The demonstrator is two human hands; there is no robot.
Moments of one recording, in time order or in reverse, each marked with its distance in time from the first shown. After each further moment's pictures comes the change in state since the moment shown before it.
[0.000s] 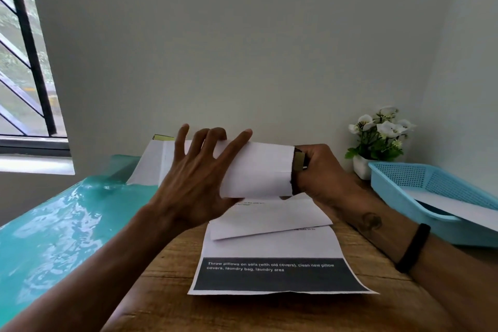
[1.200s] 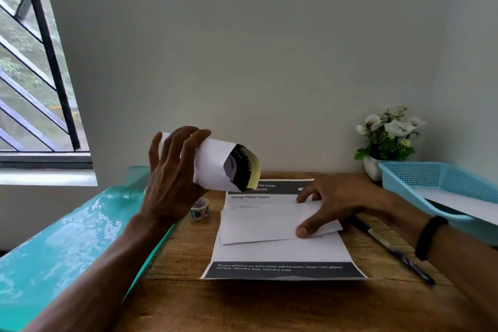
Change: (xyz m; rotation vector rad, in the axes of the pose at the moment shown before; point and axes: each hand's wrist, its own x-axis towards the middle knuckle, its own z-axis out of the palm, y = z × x) left_hand -0.013 -0.048 0.012 -0.156 0.285 -0.119; right_hand 0.005 0.001 -0.035 -1.050 -0.563 0.396
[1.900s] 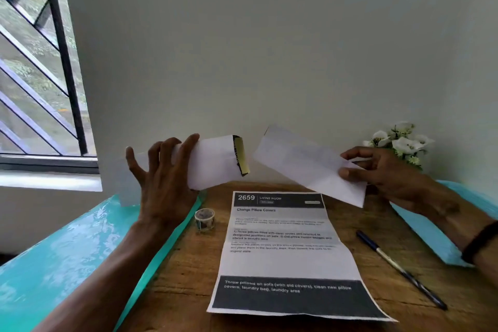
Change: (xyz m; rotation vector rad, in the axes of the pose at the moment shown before) left_hand -0.005 -0.017 -0.004 0.296 -0.040 -0.220; right_hand 0.005 0.073 -0.024 1.111 0.442 -0.240
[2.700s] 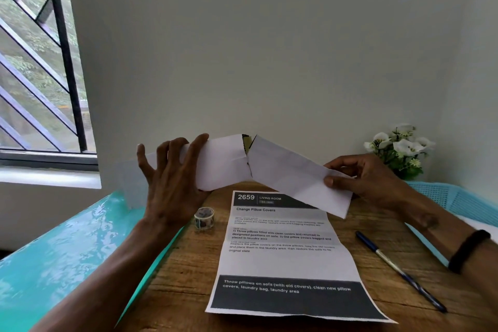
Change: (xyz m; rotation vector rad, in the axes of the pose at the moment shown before) left_hand 0.001 0.010 -0.001 -0.035 -0.051 0.004; right_hand 0.001 0.002 0.024 -0.325 0.001 -0.166
